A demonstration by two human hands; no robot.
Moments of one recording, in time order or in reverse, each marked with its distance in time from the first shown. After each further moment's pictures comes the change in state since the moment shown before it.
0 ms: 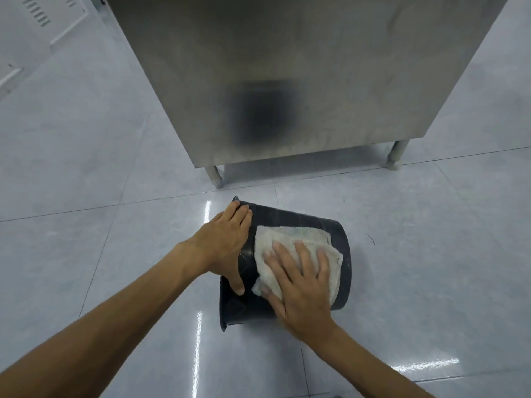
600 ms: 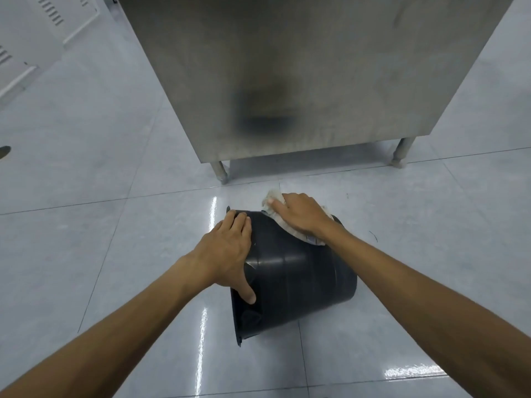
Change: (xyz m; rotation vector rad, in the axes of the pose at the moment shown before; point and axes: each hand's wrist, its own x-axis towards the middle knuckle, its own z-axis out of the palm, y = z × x) left_hand -0.026 0.027 0.006 -0.077 -0.001 -0.099; right_hand 0.157 0.059 0.000 0.400 -0.686 0.337
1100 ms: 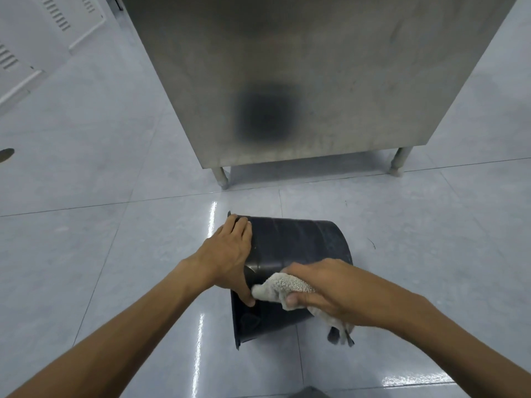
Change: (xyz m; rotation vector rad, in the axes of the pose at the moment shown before) left_hand -0.001 -0.001 -0.001 0.018 0.071 0.031; right_hand -0.152 -0.022 -0.050 -0.128 -0.389 -0.327
